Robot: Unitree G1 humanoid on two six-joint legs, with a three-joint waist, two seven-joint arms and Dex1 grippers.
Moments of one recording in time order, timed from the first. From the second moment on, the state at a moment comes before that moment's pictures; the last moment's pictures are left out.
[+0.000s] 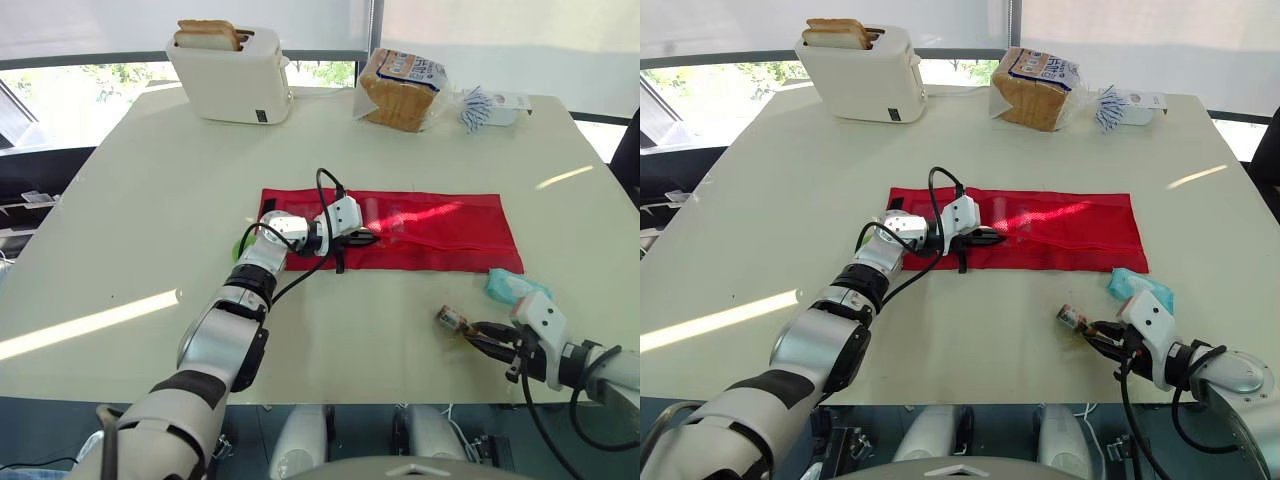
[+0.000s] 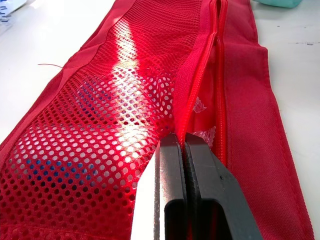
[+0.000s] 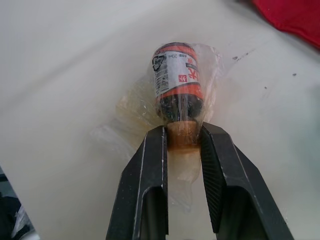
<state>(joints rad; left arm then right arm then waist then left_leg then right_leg) -0.94 0.26 -0.20 1.05 0.05 -0.37 -1.13 0.28 -0.75 -0.14 -0.61 0.39 0.65 0.77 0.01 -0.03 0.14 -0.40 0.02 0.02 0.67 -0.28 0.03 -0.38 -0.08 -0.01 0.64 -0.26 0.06</state>
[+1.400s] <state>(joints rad) -0.88 0.23 -0.20 0.91 0.03 -0.31 -1.17 -0.42 -0.03 -0.14 -0.26 0.38 1.12 0.02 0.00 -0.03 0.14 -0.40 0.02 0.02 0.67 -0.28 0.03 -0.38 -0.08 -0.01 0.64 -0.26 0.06</state>
